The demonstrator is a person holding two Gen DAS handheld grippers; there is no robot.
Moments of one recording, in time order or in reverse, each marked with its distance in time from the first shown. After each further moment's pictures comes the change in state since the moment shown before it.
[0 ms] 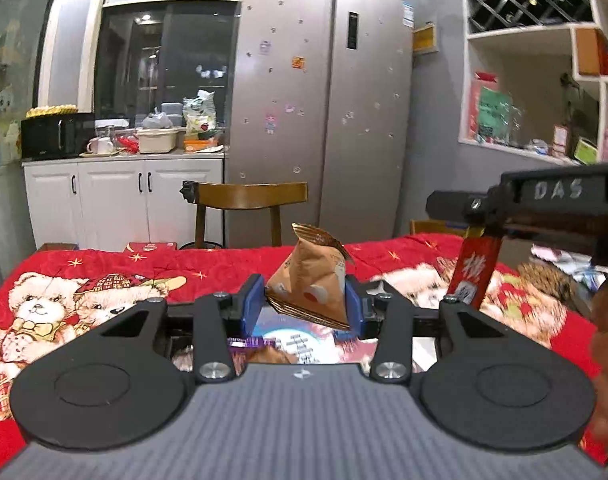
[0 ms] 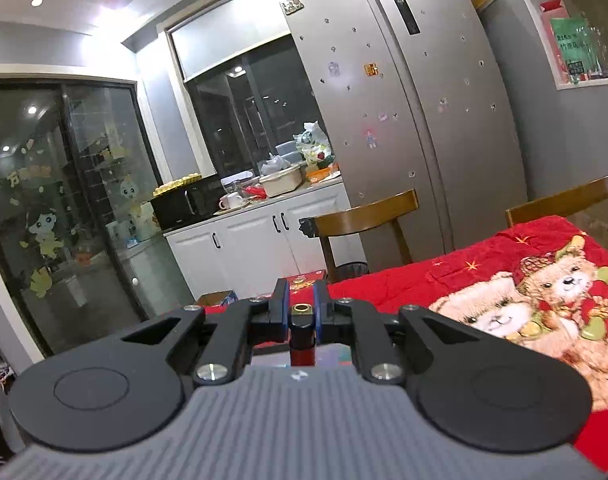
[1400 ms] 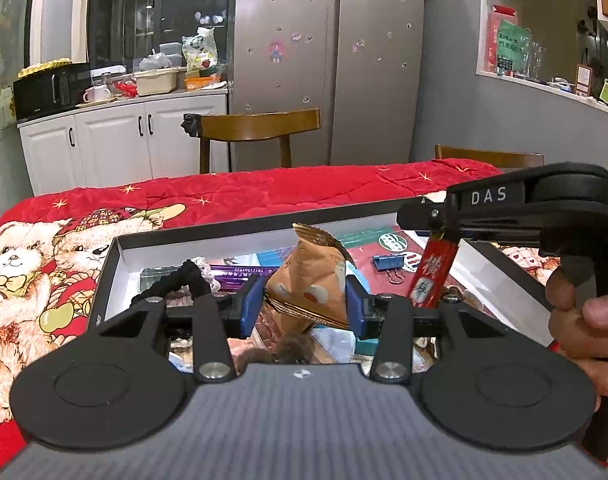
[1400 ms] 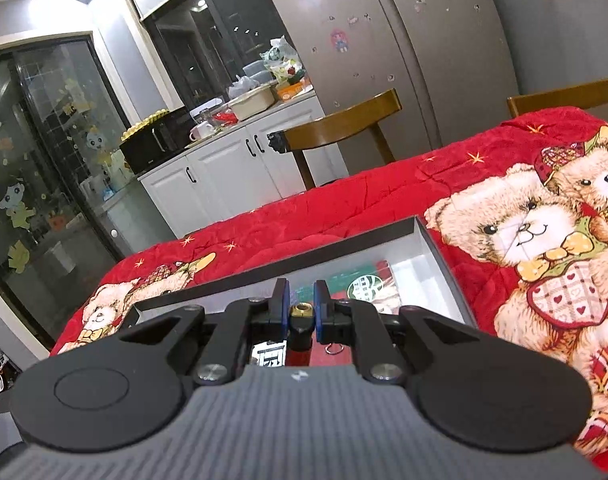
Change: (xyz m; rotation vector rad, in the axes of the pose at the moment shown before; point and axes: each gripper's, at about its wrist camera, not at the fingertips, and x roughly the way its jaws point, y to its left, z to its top) left arm 0.079 0.022 -0.046 0.032 0.194 0.021; right arm 0.105 -0.057 -0.053 0.105 0.241 -0.035
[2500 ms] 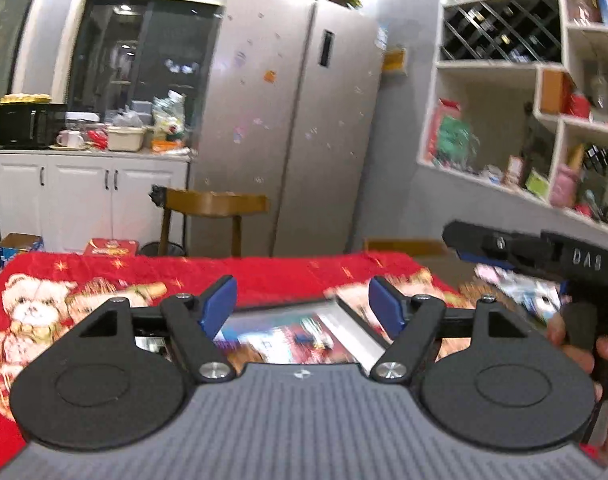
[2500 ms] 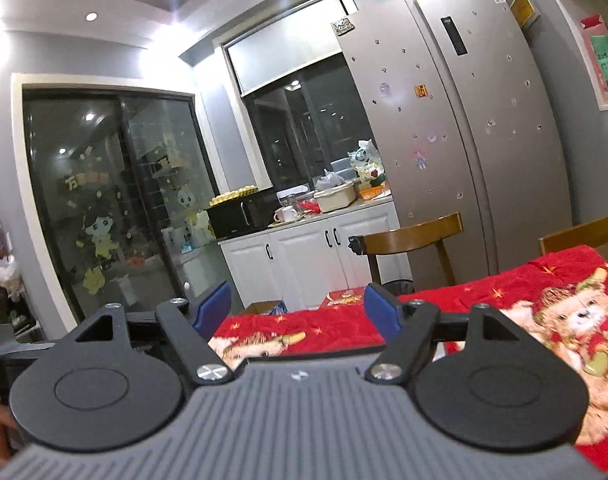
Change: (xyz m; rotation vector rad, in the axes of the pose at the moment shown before) left arm -0.176 -0.002 0.045 -0.059 -0.196 -0.179; right arm -0.186 0.029 0.018 -0.183 -0.270 0.218
